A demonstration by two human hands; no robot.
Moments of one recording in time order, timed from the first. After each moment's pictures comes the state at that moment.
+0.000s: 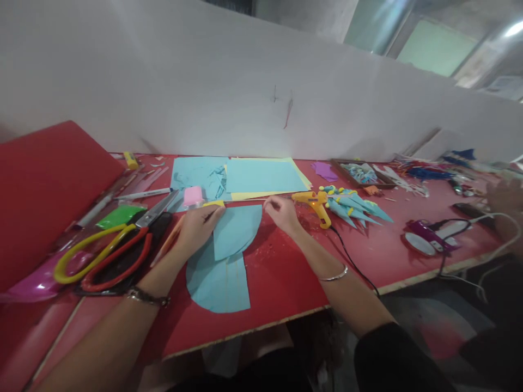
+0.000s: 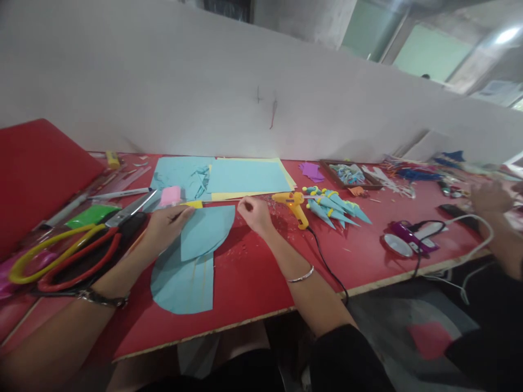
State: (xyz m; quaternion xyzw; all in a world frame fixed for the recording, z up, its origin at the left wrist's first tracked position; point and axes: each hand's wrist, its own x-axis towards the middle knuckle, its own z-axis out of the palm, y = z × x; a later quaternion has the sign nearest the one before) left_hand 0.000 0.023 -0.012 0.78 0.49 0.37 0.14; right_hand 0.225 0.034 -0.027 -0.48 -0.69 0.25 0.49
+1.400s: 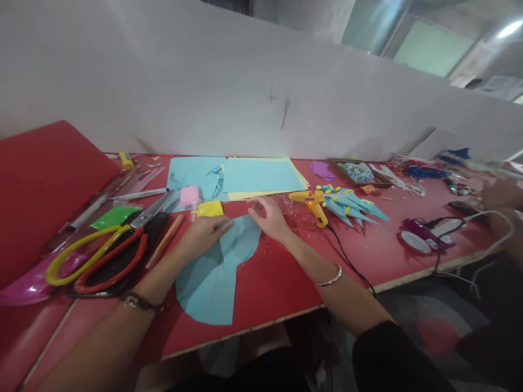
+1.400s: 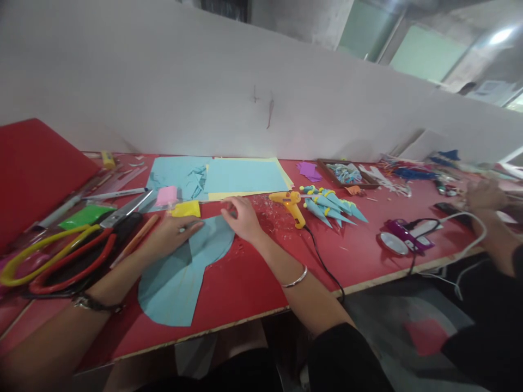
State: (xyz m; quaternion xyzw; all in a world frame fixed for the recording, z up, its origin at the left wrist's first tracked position) left_hand 0.009 0.017 -0.015 0.84 0.43 0.27 0.21; right_hand 0.206 0.021 -0.022 -0.46 -0.75 0.19 0.44
